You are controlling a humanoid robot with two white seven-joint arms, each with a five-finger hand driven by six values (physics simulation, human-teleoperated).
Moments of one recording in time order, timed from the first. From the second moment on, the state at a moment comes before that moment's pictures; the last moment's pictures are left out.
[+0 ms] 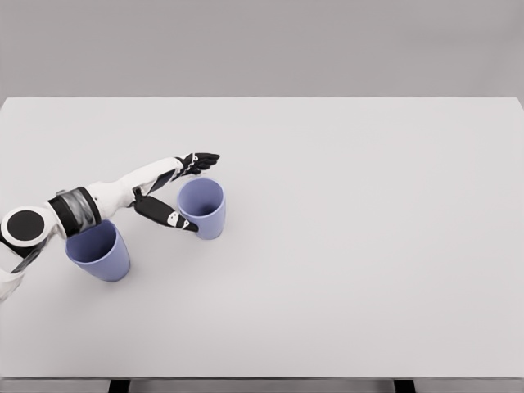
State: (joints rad) left arm -0.46 0.75 -0.70 -1.65 0.40 0.05 -0.34; right arm 0.03 0.00 0.15 0.01 -0.09 -0.06 -0.08
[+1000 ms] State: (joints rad) left arm -0.44 0.75 -0.73 -1.65 0.36 0.05 -0.32; right arm 0.03 0.00 0.15 0.01 -0.09 -0.06 -0.08
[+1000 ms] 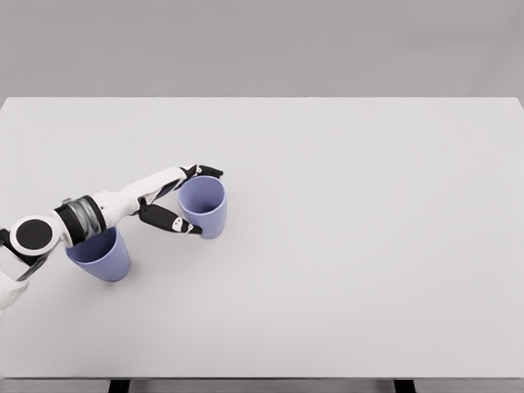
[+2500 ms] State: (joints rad) left arm -0.45 0.96 -0.64 -1.80 0.59 0.04 -0.31; right arm 0.03 0.00 0.15 0.01 -0.09 -0.06 -0.08
